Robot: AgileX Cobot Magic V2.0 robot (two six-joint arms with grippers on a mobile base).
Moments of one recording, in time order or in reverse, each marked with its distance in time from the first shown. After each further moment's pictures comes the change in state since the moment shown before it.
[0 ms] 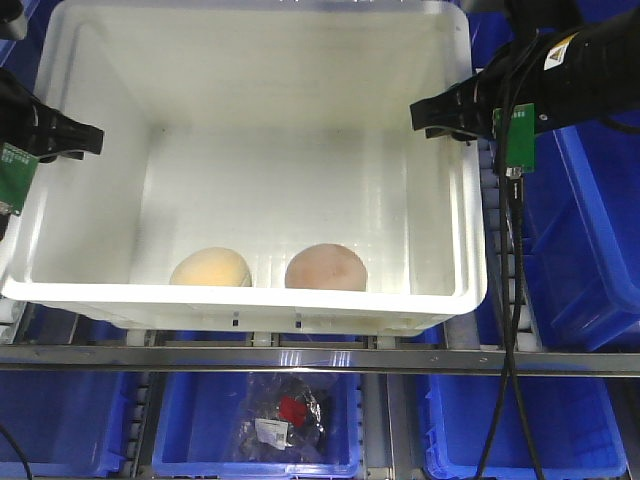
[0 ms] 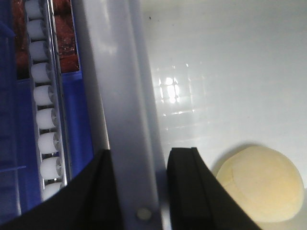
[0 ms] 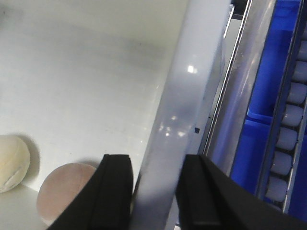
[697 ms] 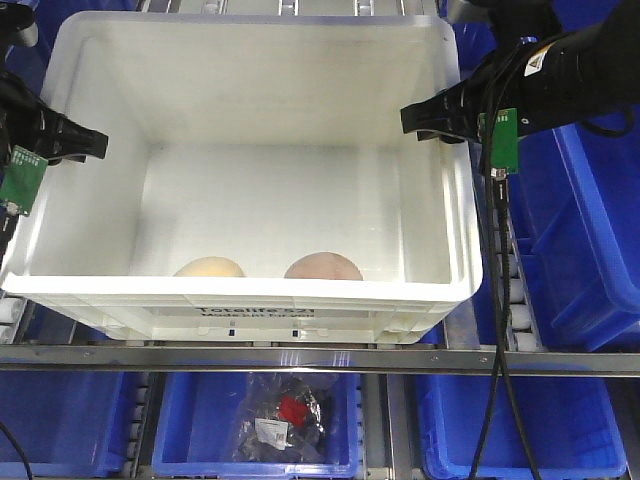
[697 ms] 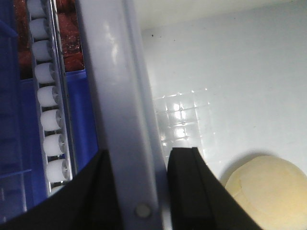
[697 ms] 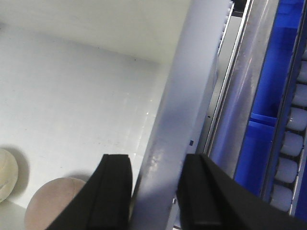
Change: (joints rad) left arm 0.001 0.025 -0.002 0.028 -0.014 0.010; right arm -0.002 0.045 0.000 0.006 -0.045 -0.012
